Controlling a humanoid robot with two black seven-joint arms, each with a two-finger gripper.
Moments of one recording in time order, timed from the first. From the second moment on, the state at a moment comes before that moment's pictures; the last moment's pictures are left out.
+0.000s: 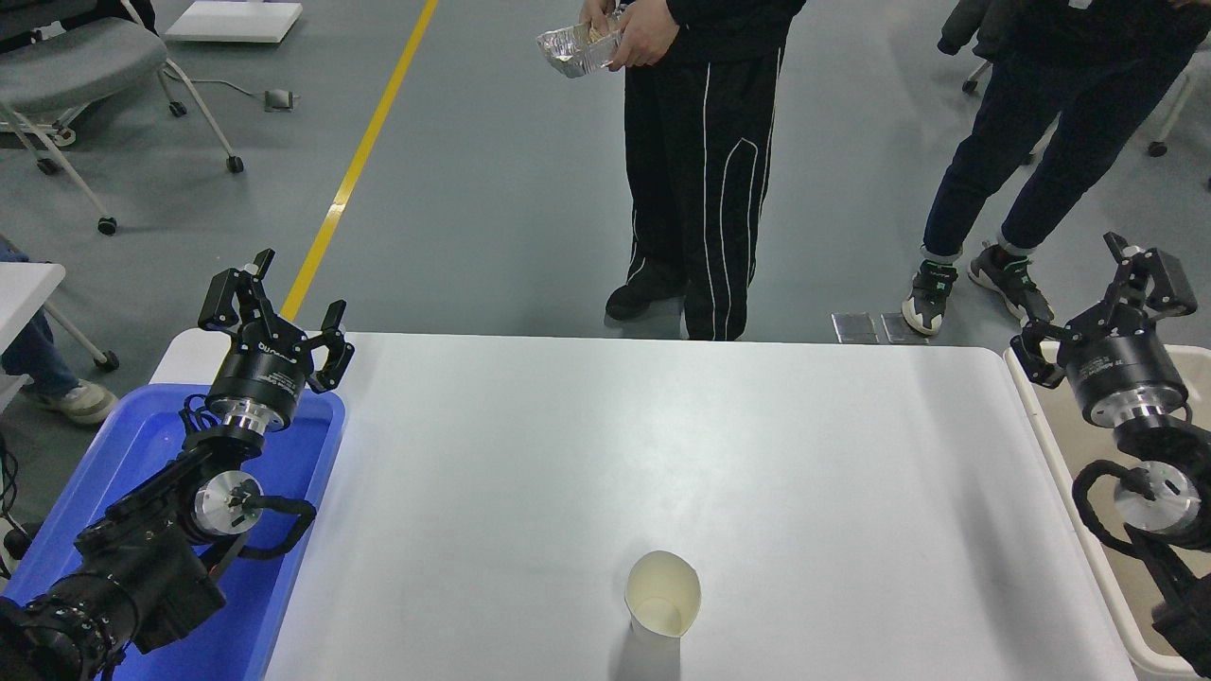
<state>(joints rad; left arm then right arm) -0.61 0.29 -0.84 -0.45 0.19 -0.47 -0.66 0.42 -0.44 1.22 0.87 -0.38 0.09 0.35</state>
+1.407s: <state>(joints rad) -0.61 0.29 -0.84 -0.45 0.19 -0.47 -0.66 0.43 -0.43 1.21 0.83 -0.38 0.08 0.35</state>
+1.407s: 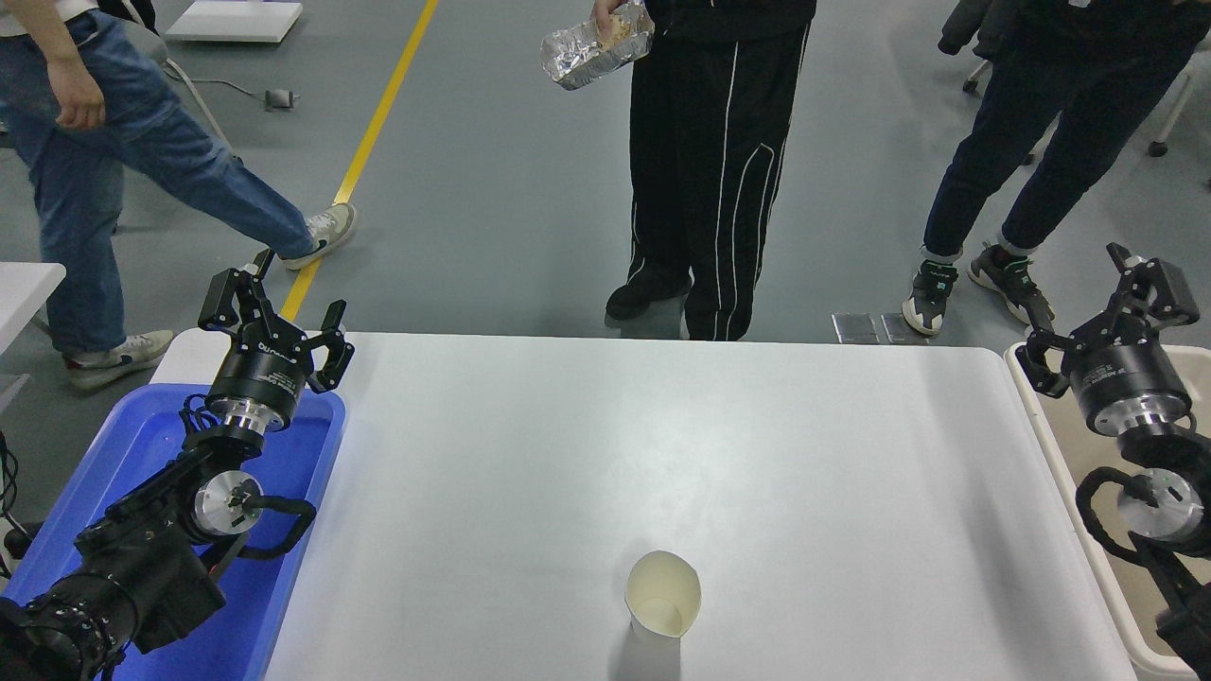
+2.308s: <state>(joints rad) -0.61 0.29 -0.84 -0.45 0.19 -0.47 -0.66 1.14 -0.50 -0.04 0.67 -0.38 0.08 0.34</state>
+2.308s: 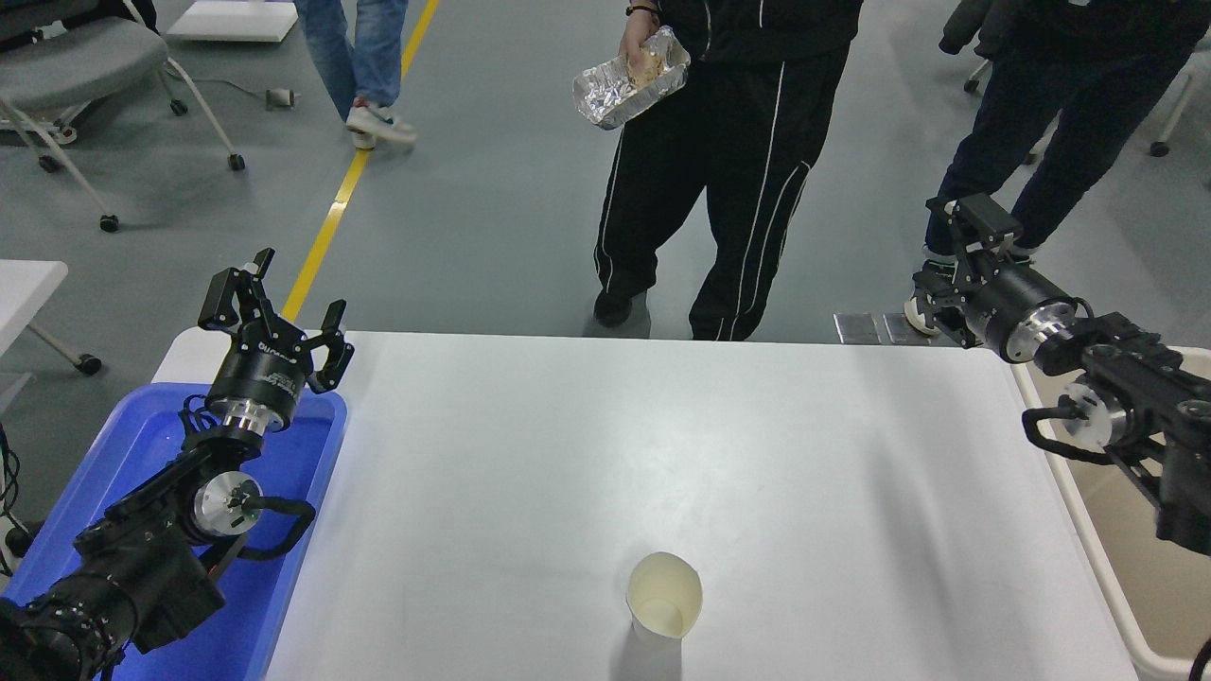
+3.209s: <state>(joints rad) -0.61 0.29 -0.84 -0.45 0.19 -0.47 -0.66 1.68 -0.20 -0.71 0.93 -0.78 0.39 0.34</state>
